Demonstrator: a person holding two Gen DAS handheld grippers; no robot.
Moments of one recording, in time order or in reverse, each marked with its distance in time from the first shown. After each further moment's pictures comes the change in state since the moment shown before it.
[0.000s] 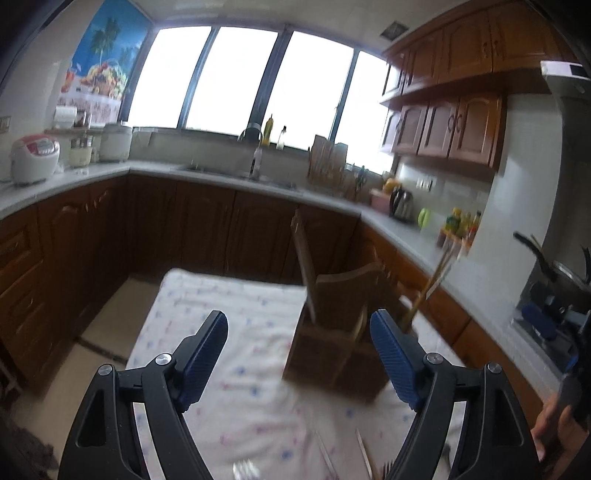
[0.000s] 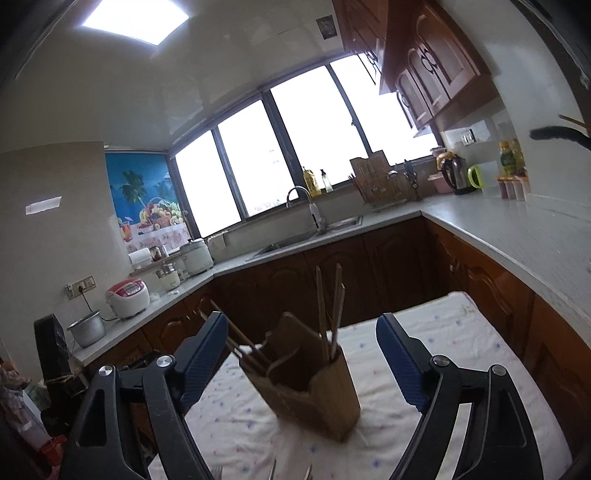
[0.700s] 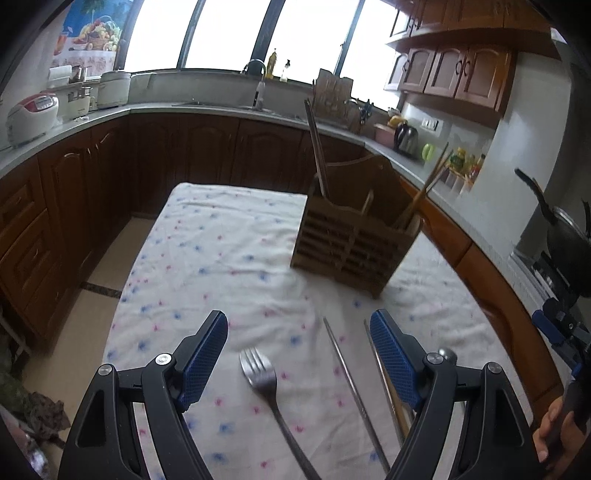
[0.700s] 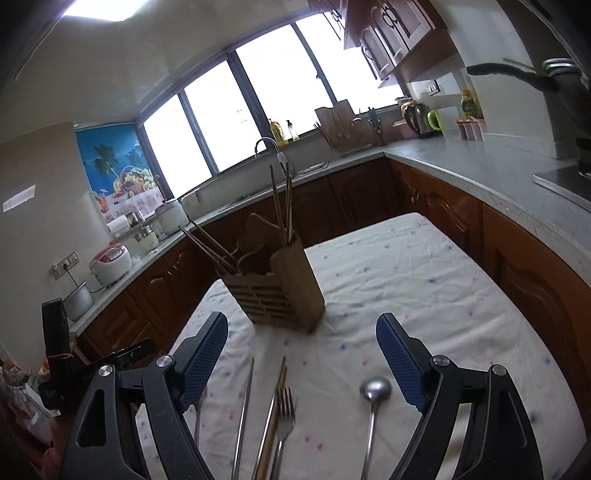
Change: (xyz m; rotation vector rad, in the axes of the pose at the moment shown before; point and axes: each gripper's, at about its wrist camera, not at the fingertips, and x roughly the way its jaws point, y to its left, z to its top) left arm -0.040 0.001 -0.012 -0.008 0.250 0.016; right arm -0.060 -0.016 -0.071 0.071 0.186 -0.101
